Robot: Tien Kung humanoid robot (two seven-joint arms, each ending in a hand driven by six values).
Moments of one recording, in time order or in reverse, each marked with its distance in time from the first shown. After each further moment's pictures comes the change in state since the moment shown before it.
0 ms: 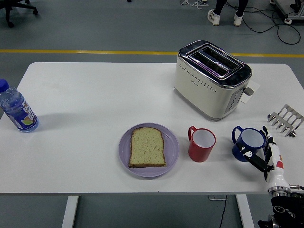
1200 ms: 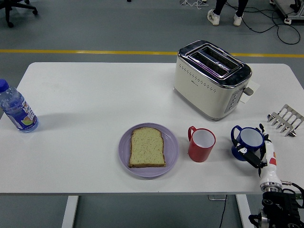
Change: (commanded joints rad) left arm -0.002 -0.002 -0.004 0.000 -0.003 0.000 0.000; right arm 0.111 0.038 -0.101 -0.186 0.121 -0.071 0.121
